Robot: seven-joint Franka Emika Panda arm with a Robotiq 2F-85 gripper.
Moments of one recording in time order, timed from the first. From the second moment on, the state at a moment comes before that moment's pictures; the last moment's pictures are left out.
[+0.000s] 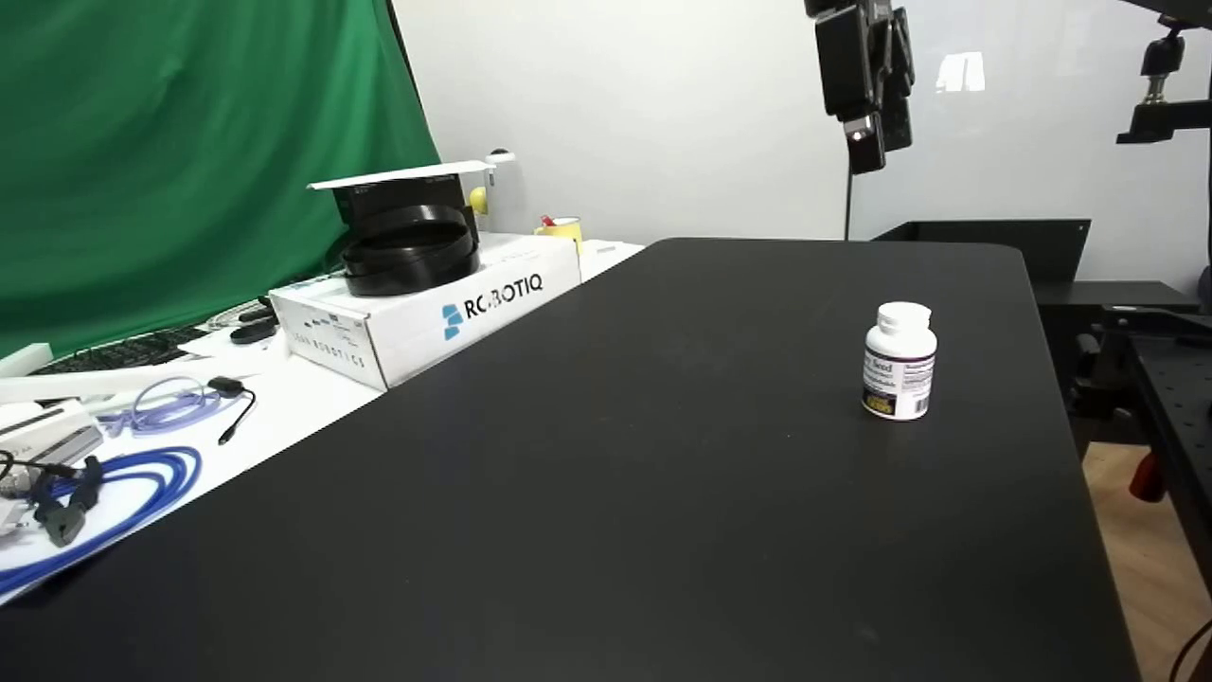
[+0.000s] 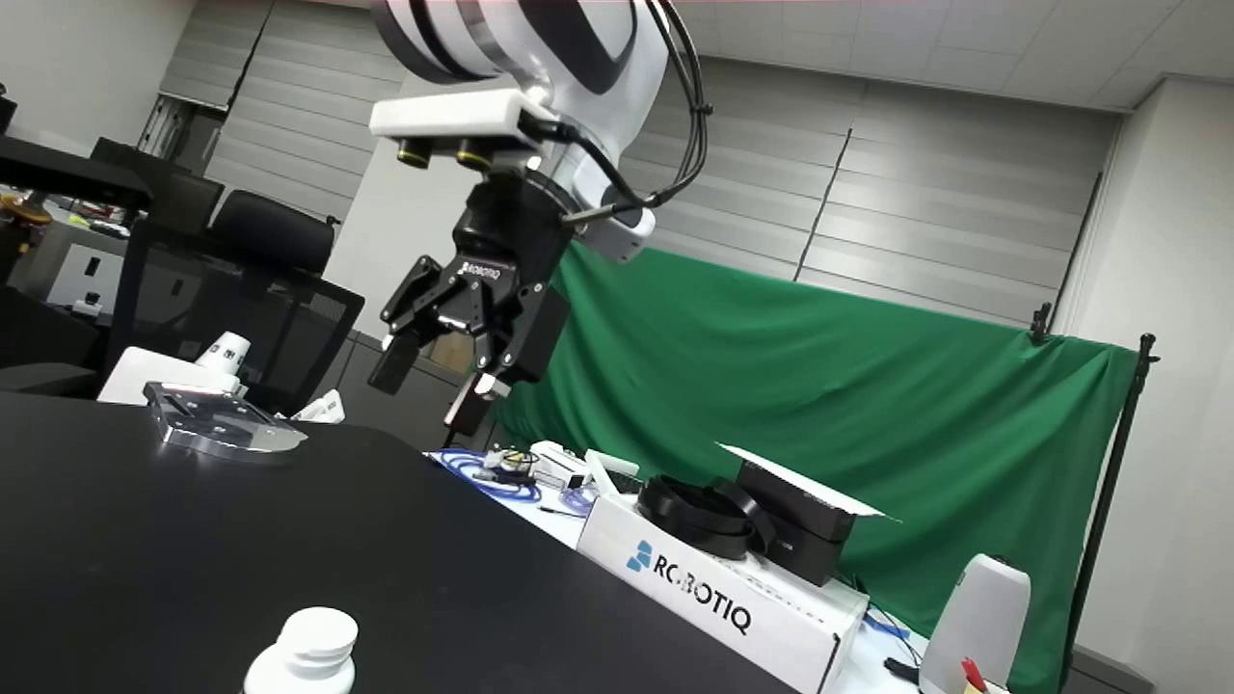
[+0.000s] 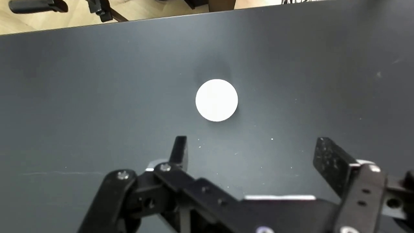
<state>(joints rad) -0.06 -0.25 -0.02 -2.52 -0.05 2.09 0.04</state>
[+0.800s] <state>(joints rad) -0.08 -0.17 -0.06 -2.75 -0.08 2.57 0.01</state>
